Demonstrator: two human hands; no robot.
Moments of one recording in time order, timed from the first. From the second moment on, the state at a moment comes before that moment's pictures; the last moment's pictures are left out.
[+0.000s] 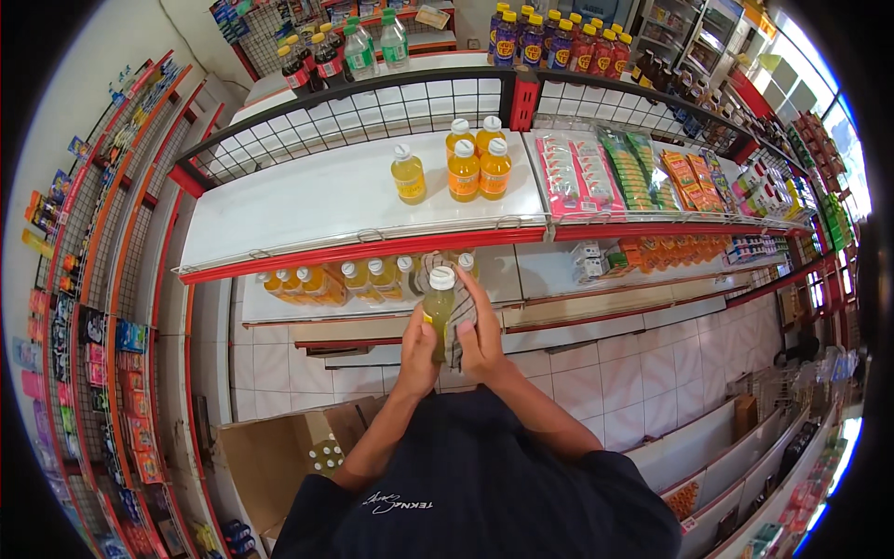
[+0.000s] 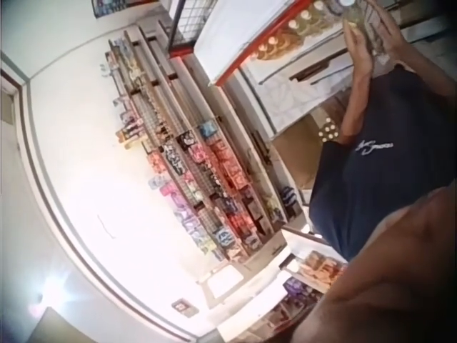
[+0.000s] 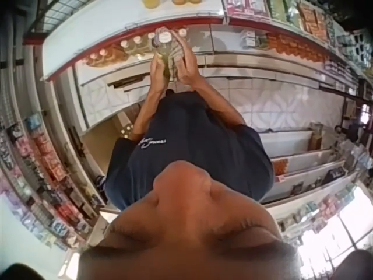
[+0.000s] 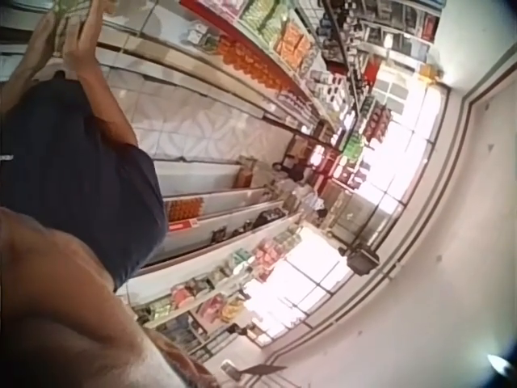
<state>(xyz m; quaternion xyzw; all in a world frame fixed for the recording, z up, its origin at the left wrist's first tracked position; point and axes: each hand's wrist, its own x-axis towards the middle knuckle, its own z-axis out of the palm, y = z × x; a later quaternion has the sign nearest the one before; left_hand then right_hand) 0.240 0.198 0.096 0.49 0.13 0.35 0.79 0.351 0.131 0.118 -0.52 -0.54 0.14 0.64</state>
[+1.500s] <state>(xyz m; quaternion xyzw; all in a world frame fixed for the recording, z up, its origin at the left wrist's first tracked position) 0.210 0.245 0.073 0.35 0.22 0.29 0.86 0.383 0.125 0.126 -0.76 -0.42 0.16 0.47</state>
